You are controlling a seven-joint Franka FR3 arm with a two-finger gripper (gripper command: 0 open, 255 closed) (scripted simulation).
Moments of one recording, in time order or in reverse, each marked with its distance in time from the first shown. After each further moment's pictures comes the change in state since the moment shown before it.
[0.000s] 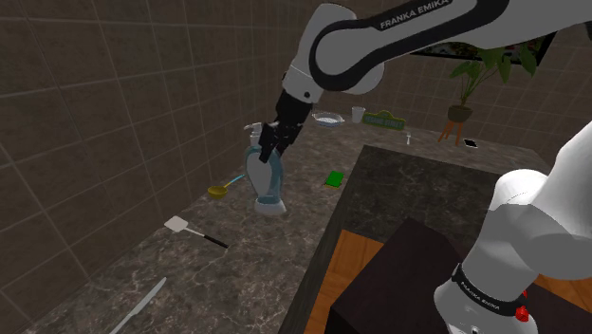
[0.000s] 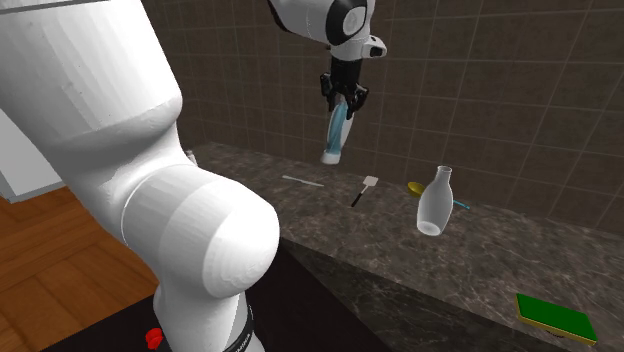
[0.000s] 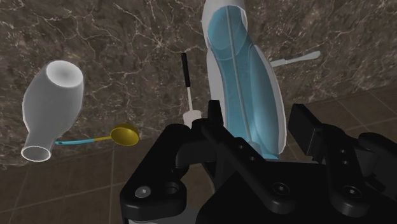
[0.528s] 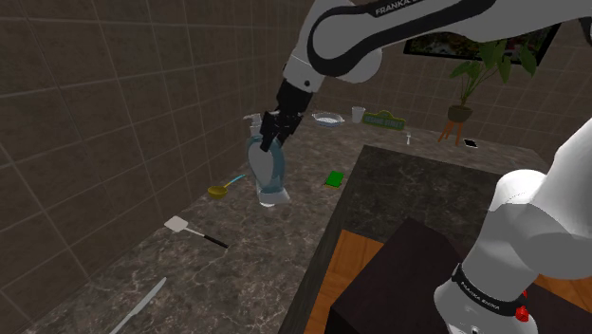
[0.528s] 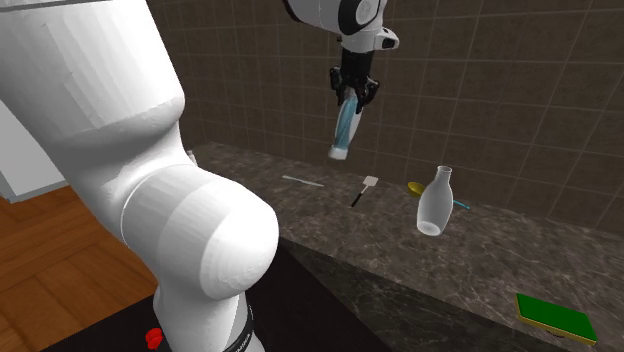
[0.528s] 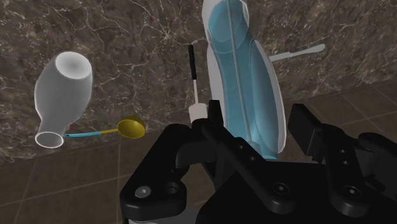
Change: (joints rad) arm -0.019 0.022 -0.031 0.068 -0.004 -0.056 -0.033
